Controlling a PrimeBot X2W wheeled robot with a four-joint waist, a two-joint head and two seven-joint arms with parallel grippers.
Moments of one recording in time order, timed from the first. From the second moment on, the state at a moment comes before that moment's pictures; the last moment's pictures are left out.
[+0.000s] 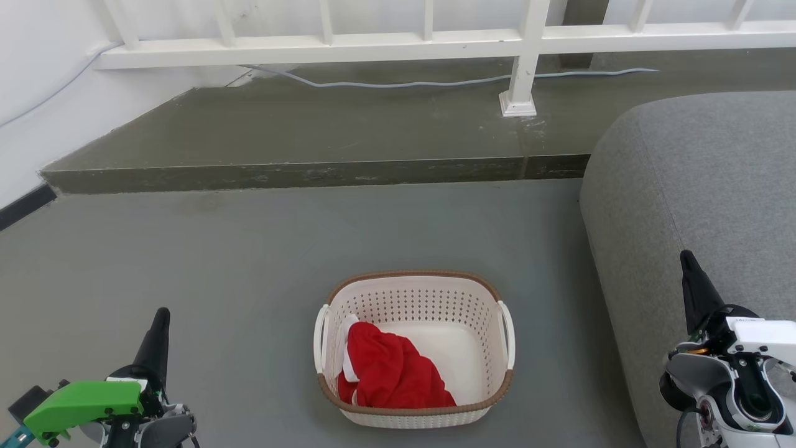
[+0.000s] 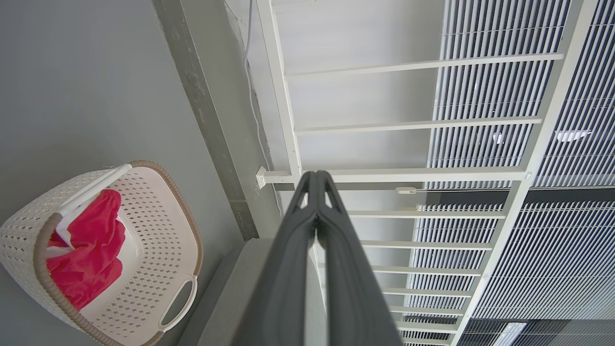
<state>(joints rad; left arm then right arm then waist) -0.05 0.05 0.05 0.28 -1.62 -0.12 0.08 -0.05 -0.07 -0.09 0.28 1.64 0.11 0.07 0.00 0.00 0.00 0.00</state>
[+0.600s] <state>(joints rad) -0.05 0.05 0.05 0.28 -1.62 -0.12 0.09 -0.05 -0.07 -0.09 0.28 1.64 0.11 0.07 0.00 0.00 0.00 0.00</state>
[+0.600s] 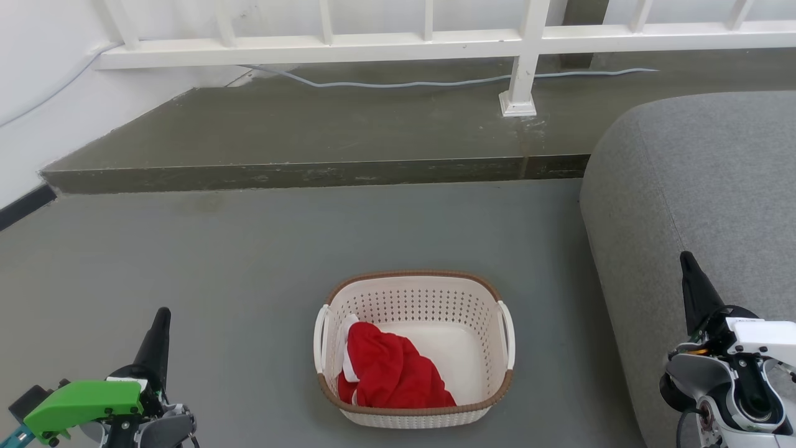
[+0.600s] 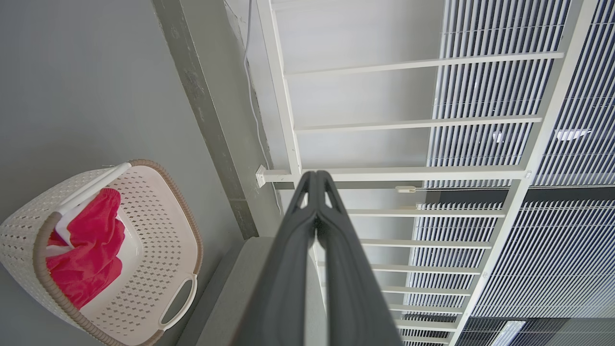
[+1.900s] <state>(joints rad) -0.05 0.05 0.05 0.28 -1.62 -0.12 0.09 -0.05 -0.07 -0.09 0.28 1.64 0.12 0.07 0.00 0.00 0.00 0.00</state>
